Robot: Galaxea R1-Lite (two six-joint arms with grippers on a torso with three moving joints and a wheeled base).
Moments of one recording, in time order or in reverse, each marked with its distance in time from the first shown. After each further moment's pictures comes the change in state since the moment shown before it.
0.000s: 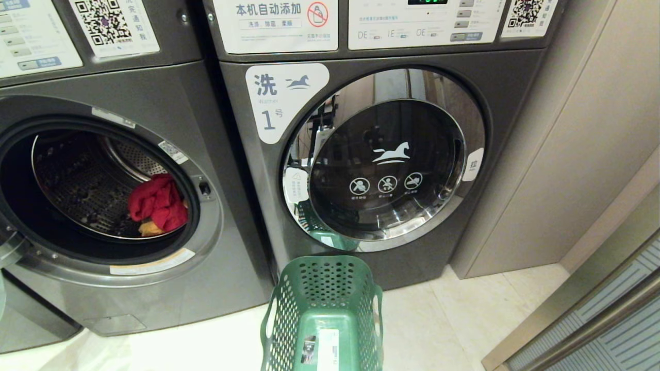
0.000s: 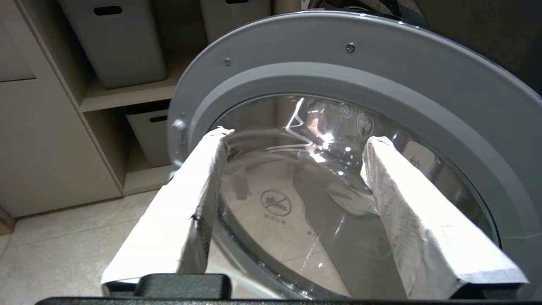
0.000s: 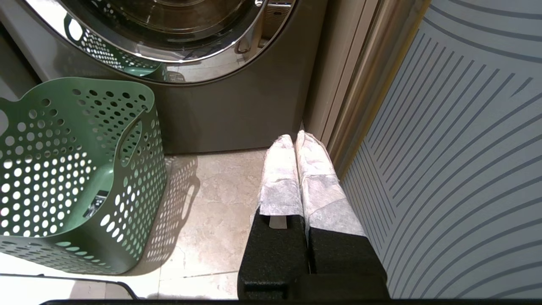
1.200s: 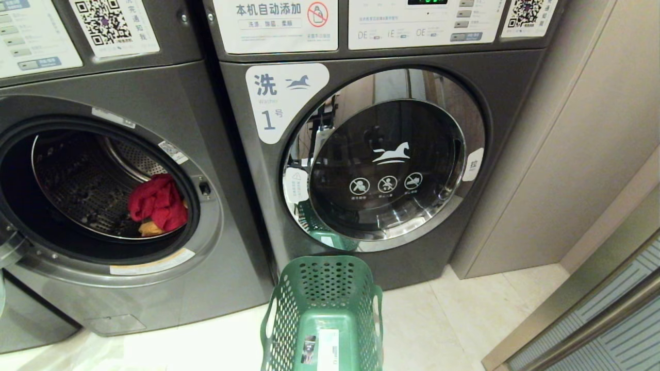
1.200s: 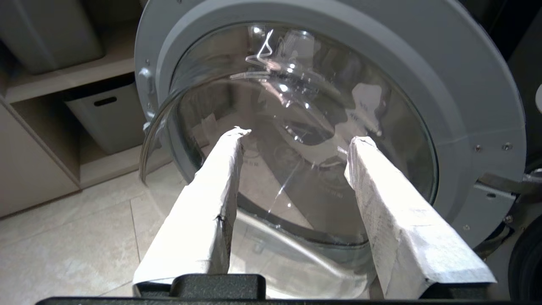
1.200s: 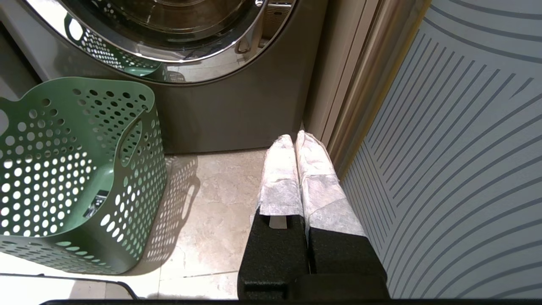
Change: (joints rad) left arm -0.015 -0.068 0.143 0.009 -0.173 0.021; right arm 0.000 0.000 0.000 0.000 0.000 0.000
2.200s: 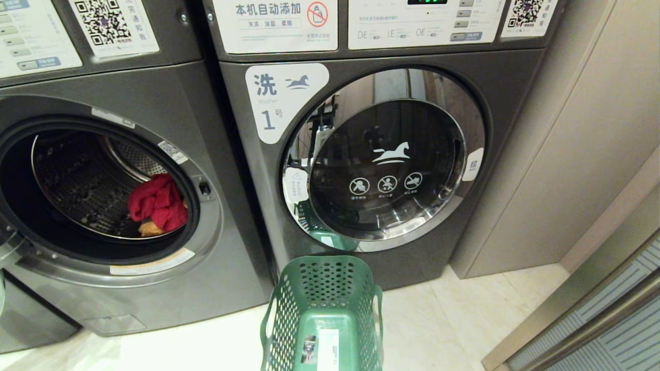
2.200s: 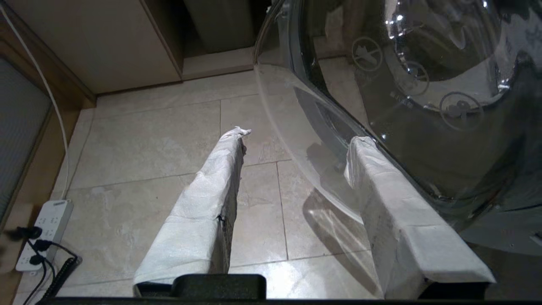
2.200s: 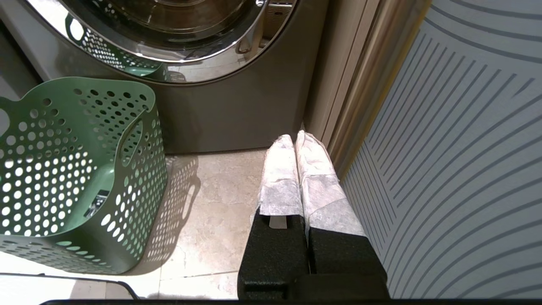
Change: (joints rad) left arm -0.035 -0.021 -0.042 0.362 0.380 -0.077; right arm 0.000 0.000 0.000 0.000 0.000 0.000
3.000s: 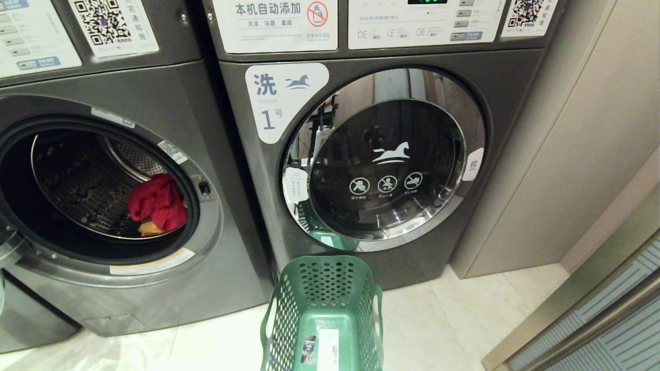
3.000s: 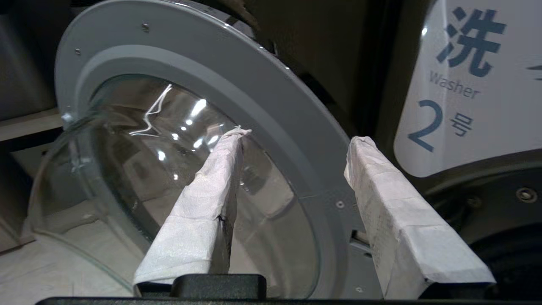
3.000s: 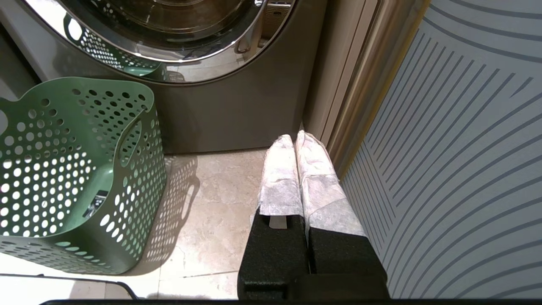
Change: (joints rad) left arm -0.282 0.191 -0.174 -0.489 -0.101 0.096; right arm 0.000 0.000 0.000 0.000 0.000 0.000
